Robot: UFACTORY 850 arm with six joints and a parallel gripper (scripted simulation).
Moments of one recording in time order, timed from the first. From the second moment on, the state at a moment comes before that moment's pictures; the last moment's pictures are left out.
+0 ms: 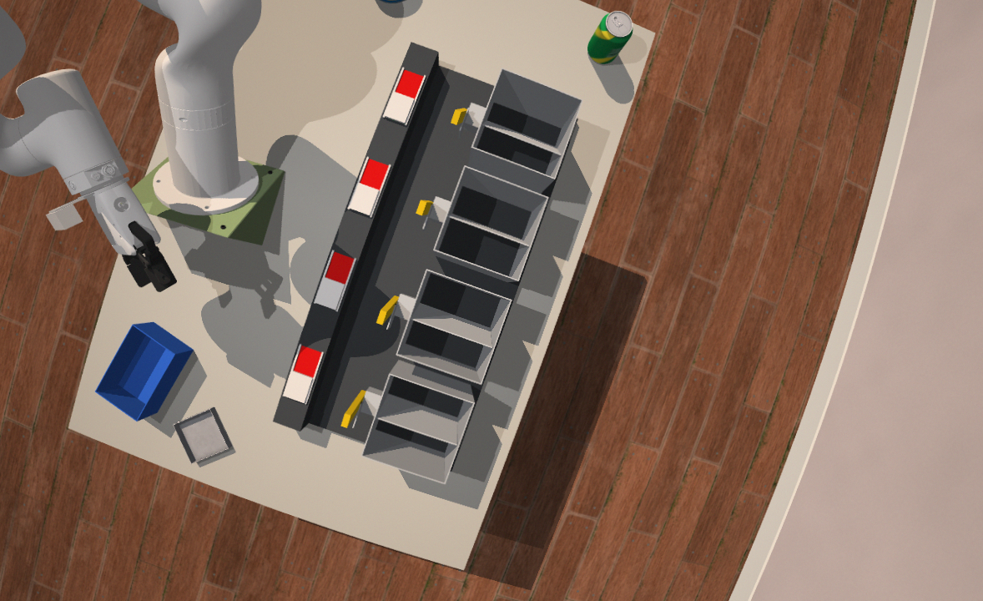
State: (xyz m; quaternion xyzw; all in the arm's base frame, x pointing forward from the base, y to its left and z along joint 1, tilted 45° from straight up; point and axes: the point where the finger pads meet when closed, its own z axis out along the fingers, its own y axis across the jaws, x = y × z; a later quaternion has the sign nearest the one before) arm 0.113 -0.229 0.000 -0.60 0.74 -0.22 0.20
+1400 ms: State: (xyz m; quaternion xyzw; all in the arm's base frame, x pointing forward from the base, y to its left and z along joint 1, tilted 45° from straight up) arm 0.190 -0.309 -0.008 -0.68 0.63 -0.28 0.26
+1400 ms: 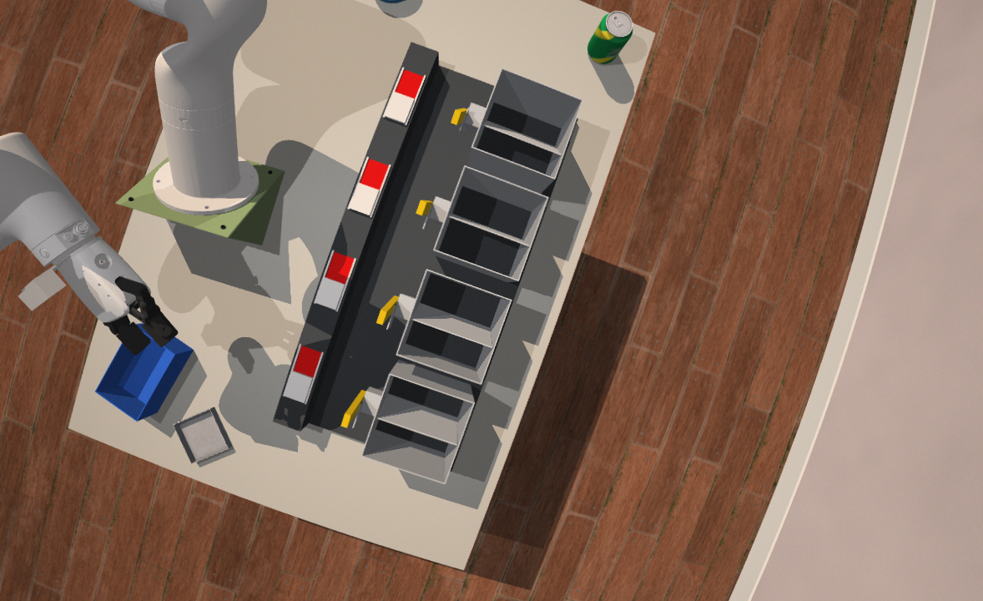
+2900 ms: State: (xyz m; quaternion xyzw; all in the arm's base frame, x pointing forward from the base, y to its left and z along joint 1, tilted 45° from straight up) arm 0.449 -0.326 -0.026 -0.85 0.22 -0.19 0.43
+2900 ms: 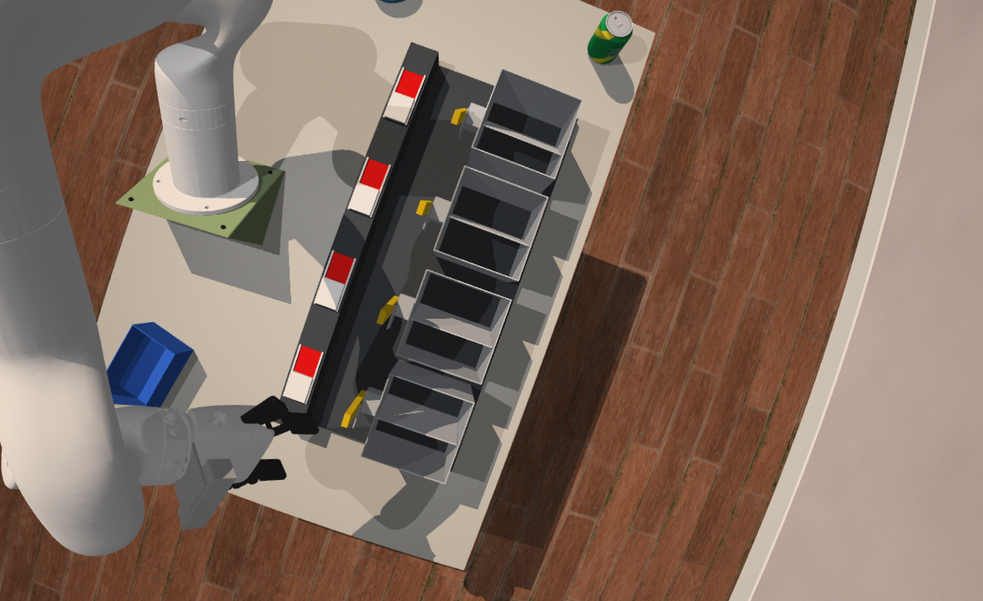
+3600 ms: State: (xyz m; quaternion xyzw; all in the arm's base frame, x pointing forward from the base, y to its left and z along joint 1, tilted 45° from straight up) arm 0.540 -0.267 -0.047 -0.90 0.02 -0.05 0.43
